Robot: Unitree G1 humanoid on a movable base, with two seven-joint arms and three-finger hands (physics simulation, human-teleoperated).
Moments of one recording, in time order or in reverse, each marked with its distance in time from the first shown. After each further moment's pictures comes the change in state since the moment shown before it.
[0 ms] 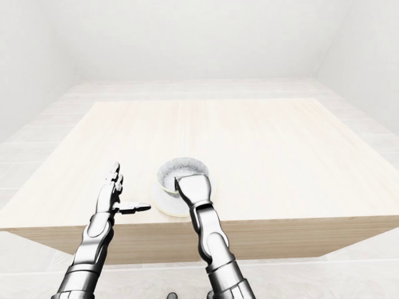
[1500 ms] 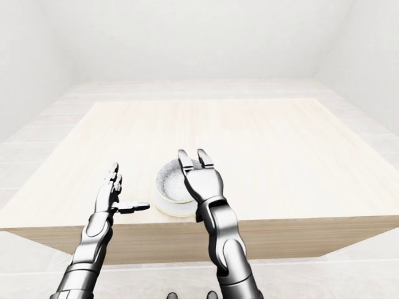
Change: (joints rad) left arm -0.007 0.007 0.007 0.011 -0.016 0.000 -0.003; right arm 0.079 -0.040 -0.028 -0.400 0.063 0.000 0.343
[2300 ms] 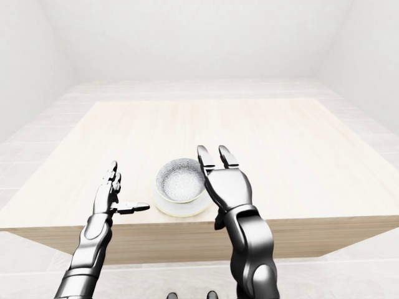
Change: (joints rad) left arm 0.043 -0.014 -0.004 -0.091 0.013 0.000 0.001; right arm 0.119 -0.049 -0.095 -0.394 0.003 0.000 0.257
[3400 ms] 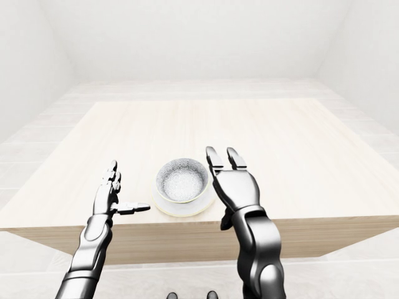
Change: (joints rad) left arm 0.021 -0.011 -0.006 -0.042 0.016 0.000 0.005; right arm 0.017 -0.022 -0.062 0.007 0.037 0.000 -0.010
